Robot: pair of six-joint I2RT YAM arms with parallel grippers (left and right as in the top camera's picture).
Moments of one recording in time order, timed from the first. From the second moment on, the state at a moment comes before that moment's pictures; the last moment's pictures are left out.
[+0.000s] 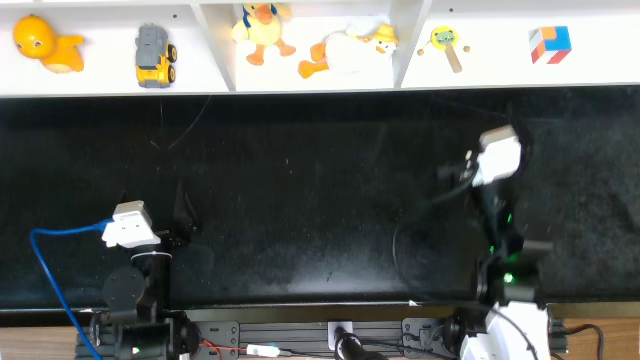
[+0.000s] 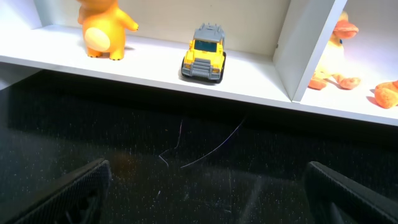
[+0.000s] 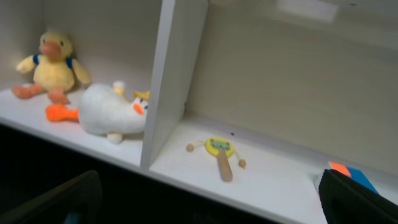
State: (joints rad) left arm 0.11 0.01 0.02 -0.09 -0.01 -0.13; right arm -0.09 0.74 0.28 0.45 -0.31 -0.23
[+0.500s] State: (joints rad) left arm 0.11 0.01 0.02 -0.09 -0.01 -0.13; right arm -0.09 0.31 0.02 0.29 -0.26 -0.27
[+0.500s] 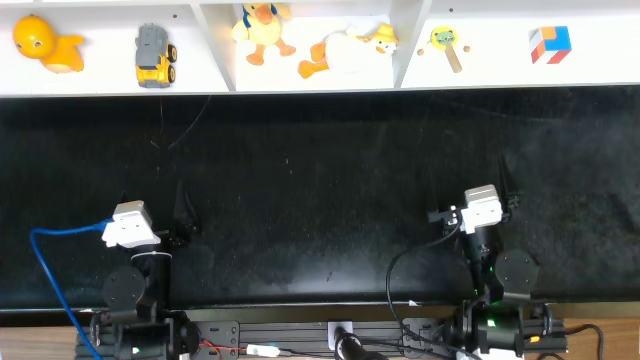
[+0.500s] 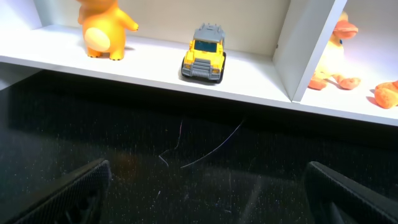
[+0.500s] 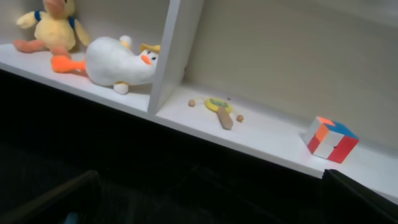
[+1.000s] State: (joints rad) left arm 0.11 0.01 0.02 -0.09 -0.01 -0.13; right arm -0.09 0.05 0.02 0.00 -0.23 -0.26
